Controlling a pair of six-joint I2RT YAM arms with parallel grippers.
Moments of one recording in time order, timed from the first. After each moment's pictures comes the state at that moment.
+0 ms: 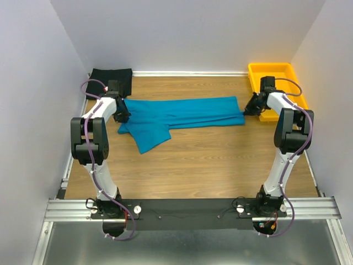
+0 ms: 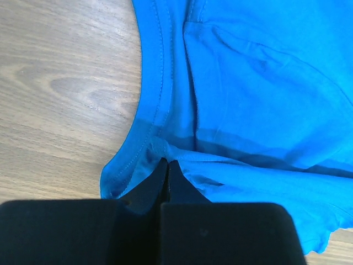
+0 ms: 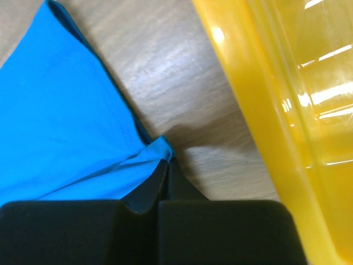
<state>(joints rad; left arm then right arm) 0.01 1.91 1.39 -0.61 -0.05 -0.39 -0.10 2.08 1.52 -0.54 -0.15 0.49</state>
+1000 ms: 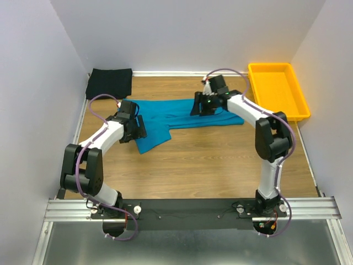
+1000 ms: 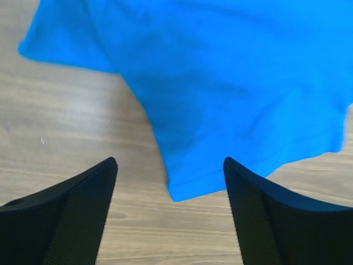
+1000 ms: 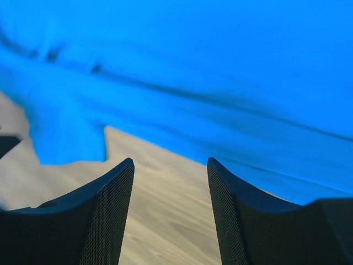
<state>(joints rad) -0.20 1.52 0.96 -0.52 -0.08 -0.45 0.37 1.99 1.56 -0.44 -0.32 0.35</state>
